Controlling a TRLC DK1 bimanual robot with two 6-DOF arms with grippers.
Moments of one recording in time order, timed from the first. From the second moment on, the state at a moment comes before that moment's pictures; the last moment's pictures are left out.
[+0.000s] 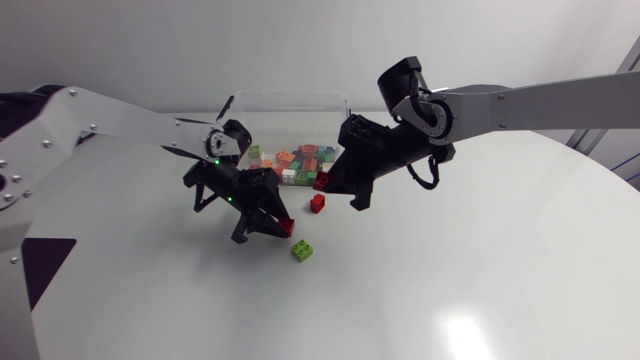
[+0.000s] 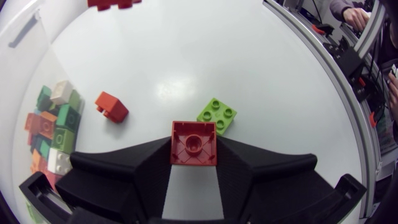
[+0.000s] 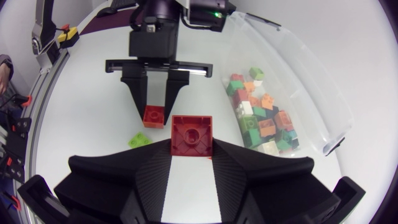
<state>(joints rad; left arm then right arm) -0.29 2.15 1.43 -0.73 0.70 1.42 0.42 1.86 1.31 -0.38 -0.53 -0.80</state>
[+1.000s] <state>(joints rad) -0.25 1.82 1.40 -0.24 0.43 0.57 0.41 2.18 1.81 -0.09 -0.28 -0.31</state>
